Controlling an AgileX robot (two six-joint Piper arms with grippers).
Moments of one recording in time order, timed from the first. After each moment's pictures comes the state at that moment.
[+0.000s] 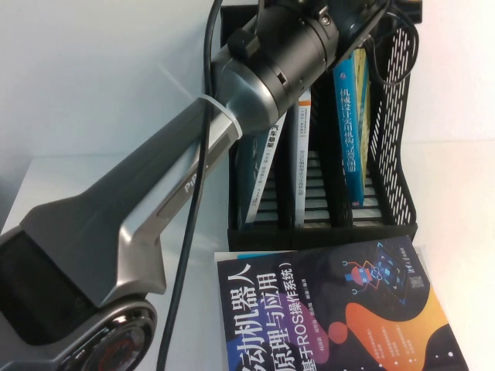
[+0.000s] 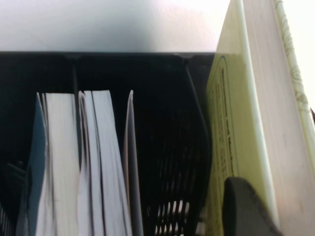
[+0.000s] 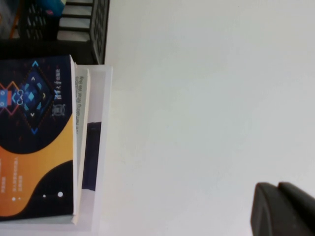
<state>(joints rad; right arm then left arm) 0.27 0.73 -0.92 -0.20 1.15 0.23 -0.77 2.19 -2.48 0.51 0.87 -0.86</state>
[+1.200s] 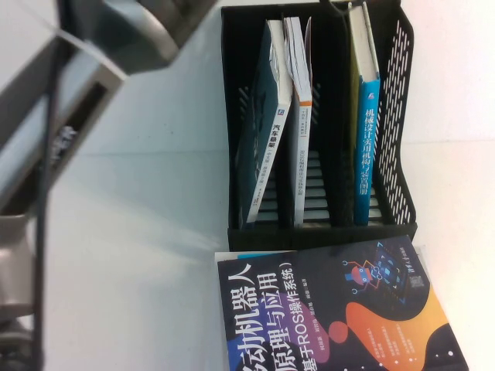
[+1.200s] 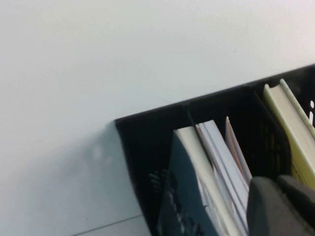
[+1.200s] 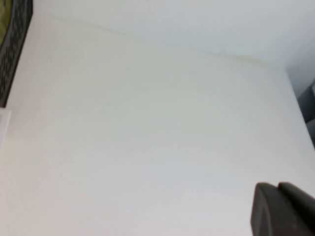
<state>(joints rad) 0.33 0.53 -0.92 -0.51 1.18 0.18 -0.77 1.97 -2.50 0.55 1.17 -0.49</state>
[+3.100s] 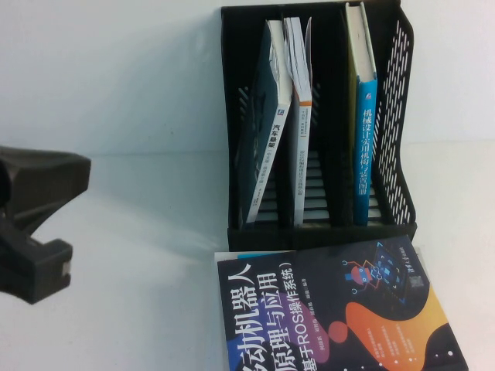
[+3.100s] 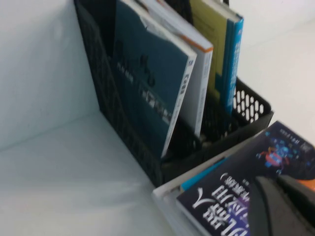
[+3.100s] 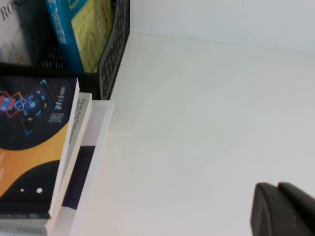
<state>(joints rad) 0.35 0.15 -0.46 -0.32 0.90 0.24 -0.97 0.82 -1.17 0.46 0.94 -0.55</state>
